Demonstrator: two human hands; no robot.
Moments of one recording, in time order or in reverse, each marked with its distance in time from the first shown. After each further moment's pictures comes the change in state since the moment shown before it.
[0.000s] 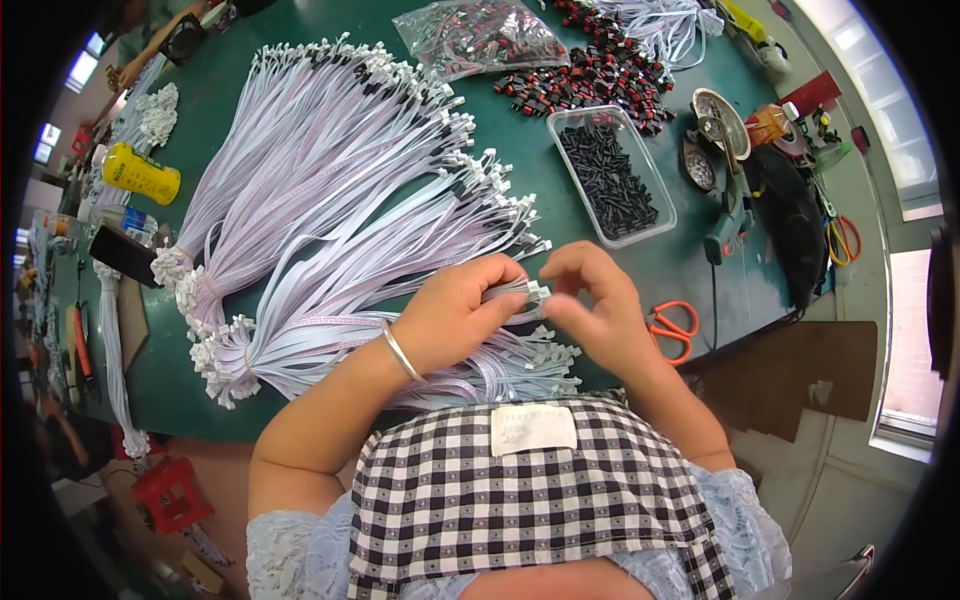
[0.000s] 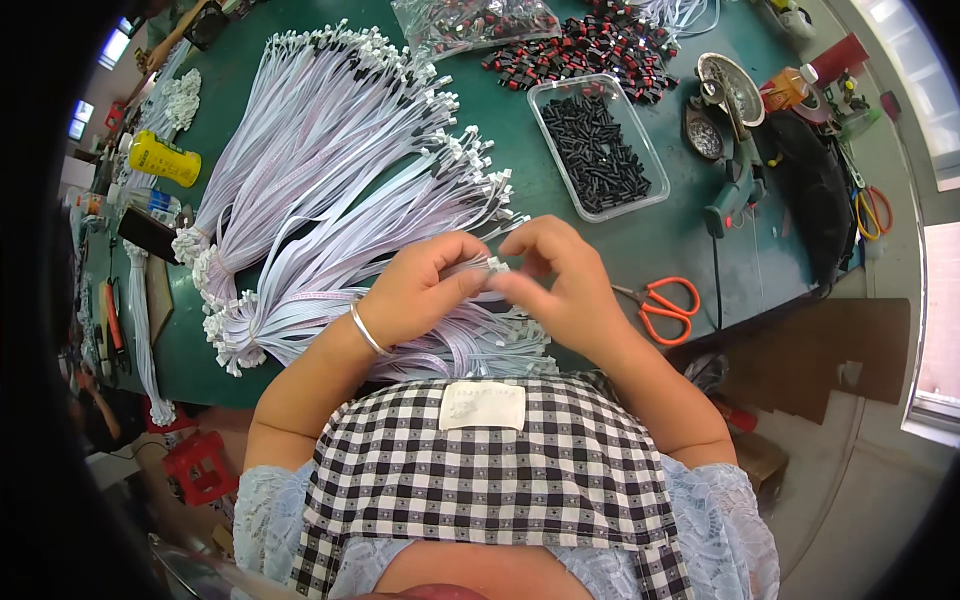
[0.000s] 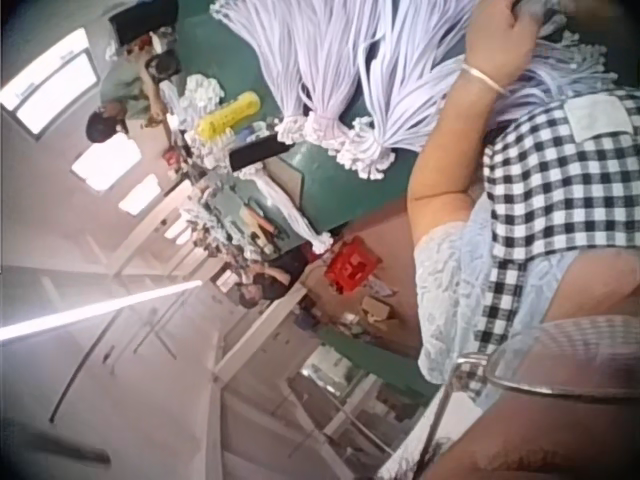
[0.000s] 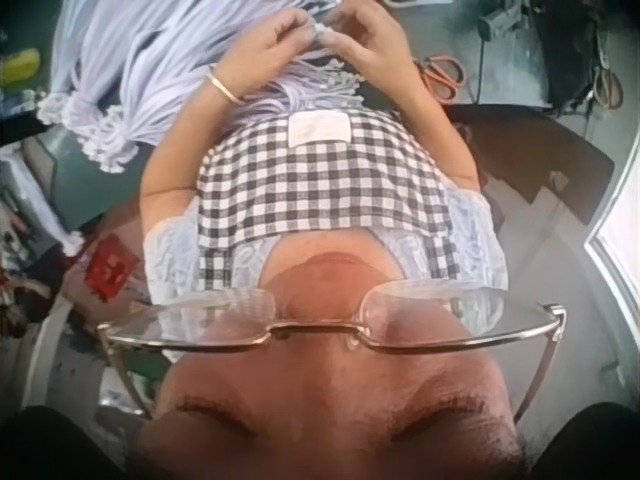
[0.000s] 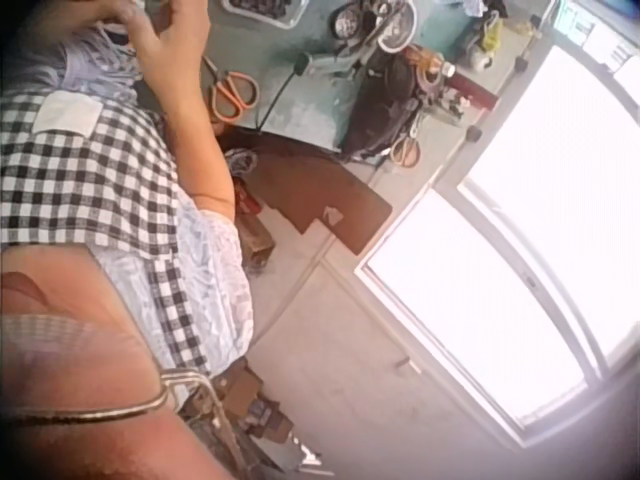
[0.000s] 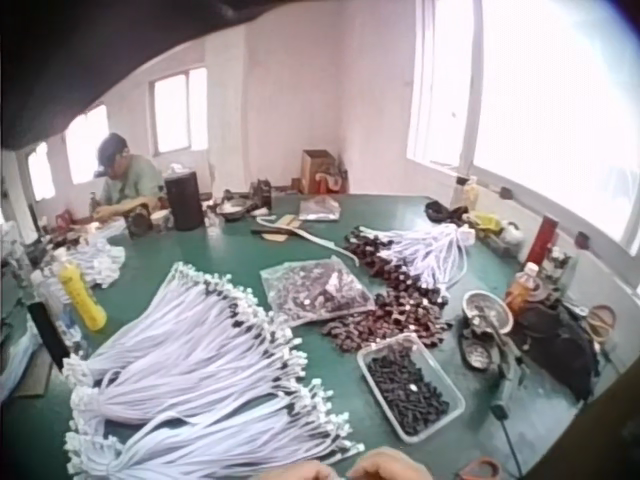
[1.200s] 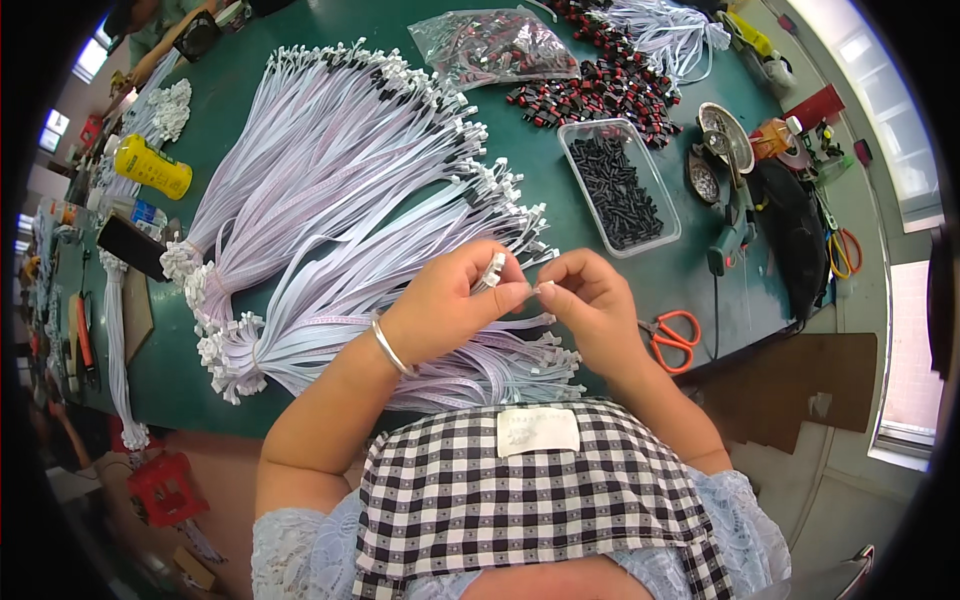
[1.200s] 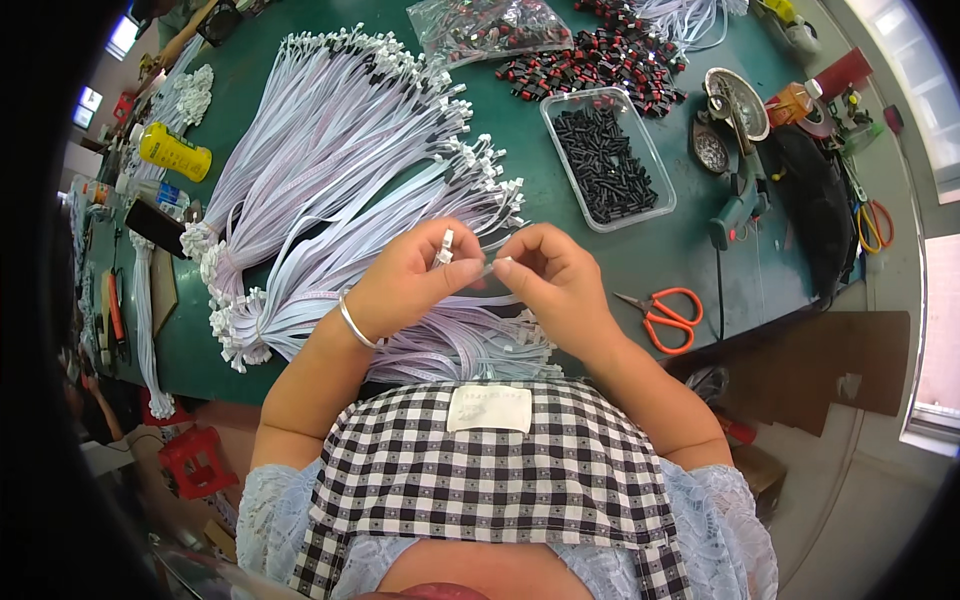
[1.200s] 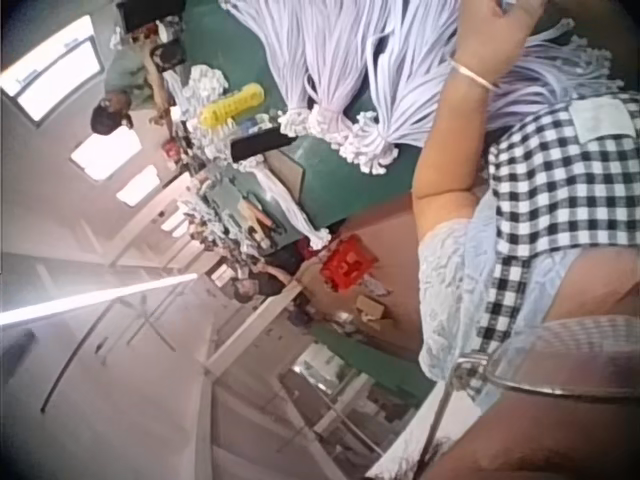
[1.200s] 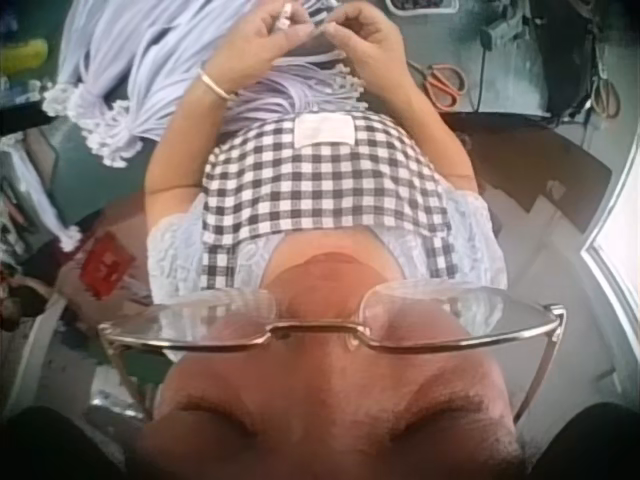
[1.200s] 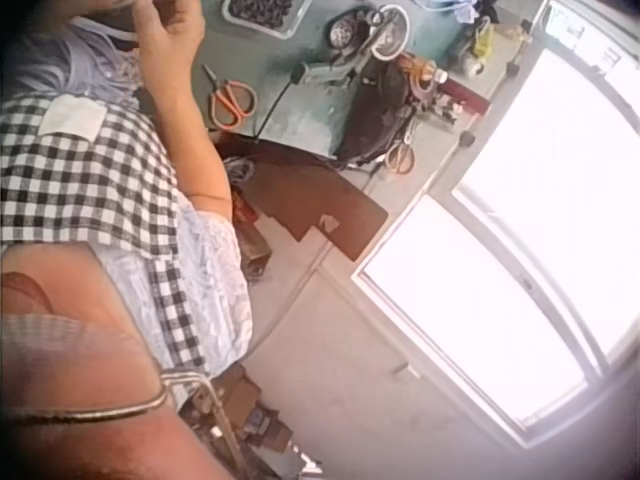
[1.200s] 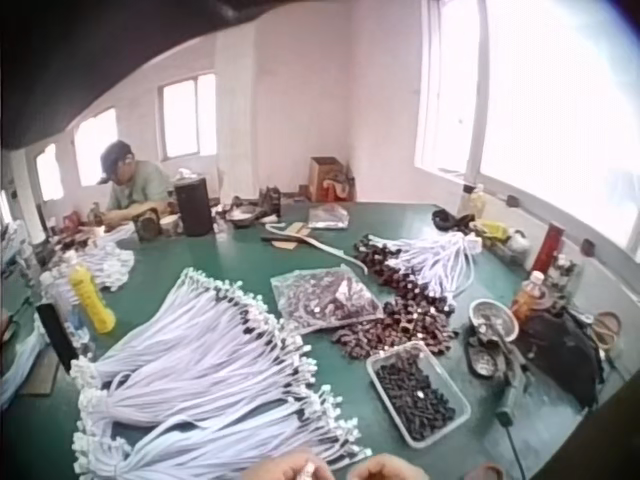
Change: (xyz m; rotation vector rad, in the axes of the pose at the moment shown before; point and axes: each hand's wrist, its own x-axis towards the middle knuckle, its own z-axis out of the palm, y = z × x) left_hand -0.002 0.006 -0.013 -0.267 0.043 0.024; right_hand 0.002 0.002 0.014 0.547 -0.045 0.284
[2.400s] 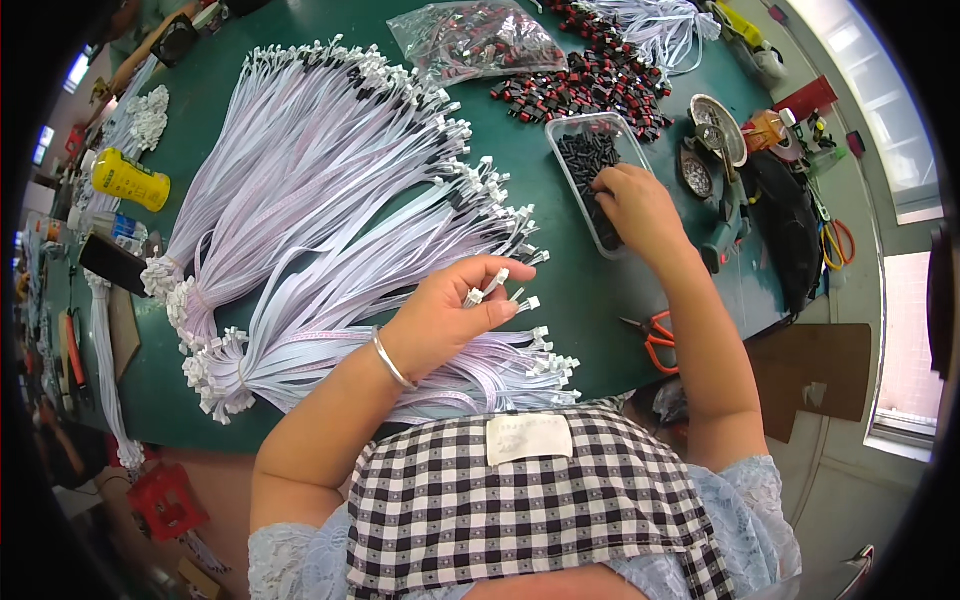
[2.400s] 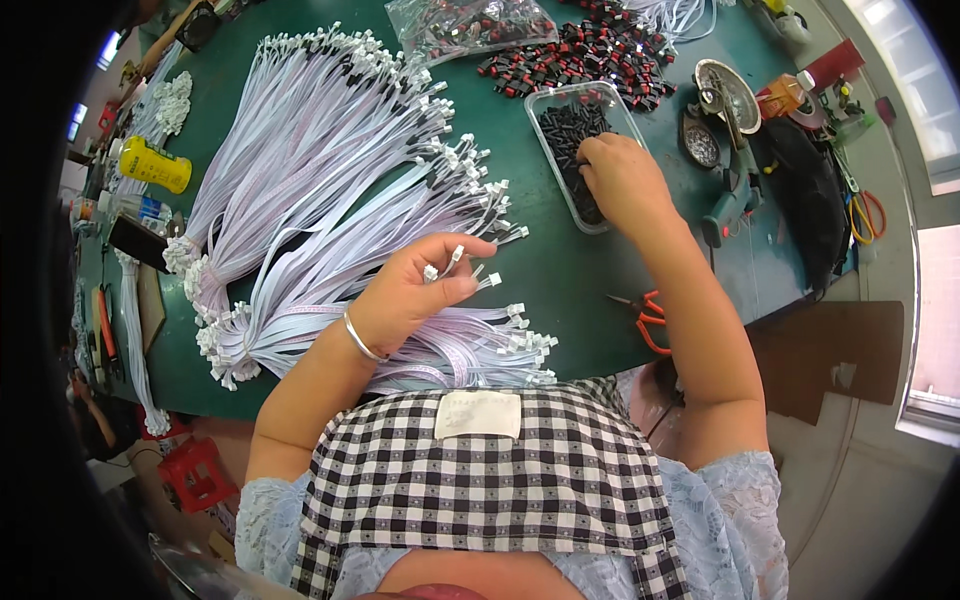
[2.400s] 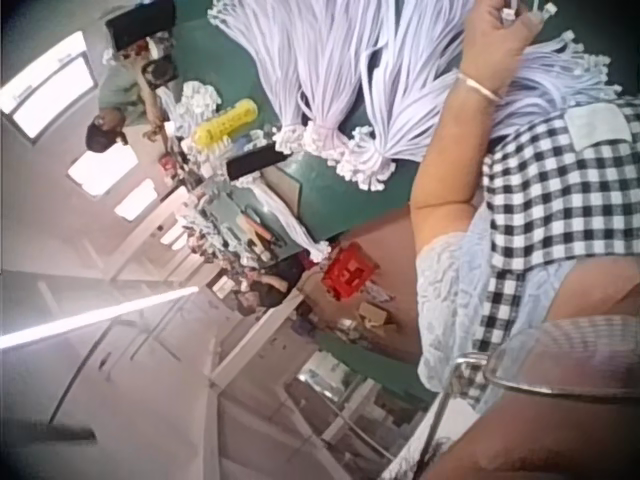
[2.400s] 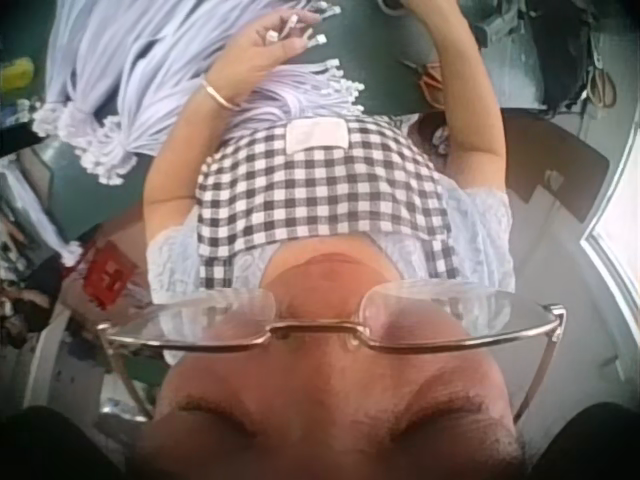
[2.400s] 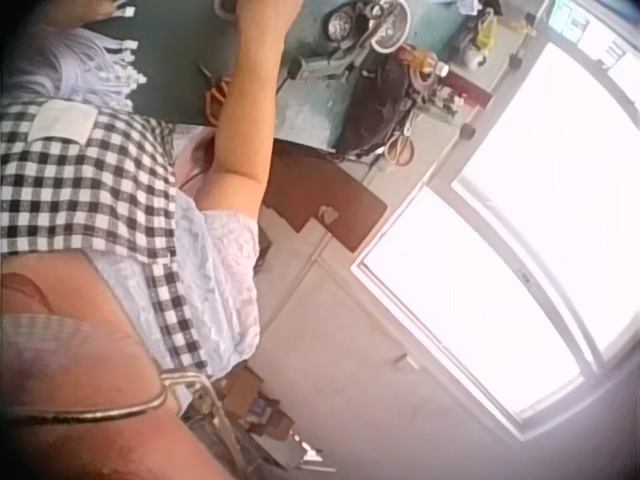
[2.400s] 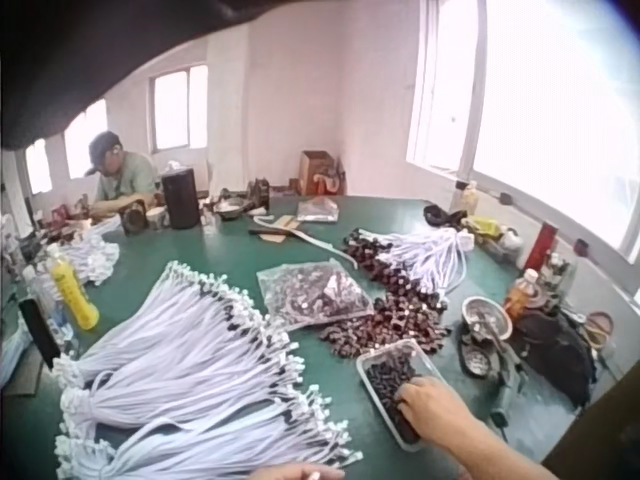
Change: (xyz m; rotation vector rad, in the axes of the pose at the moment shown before) left_hand 0.001 -0.010 0.005 -0.171 -0.040 -0.101; right_hand 0.086 -0.016 -0.100 -1.558 0.052 -0.232
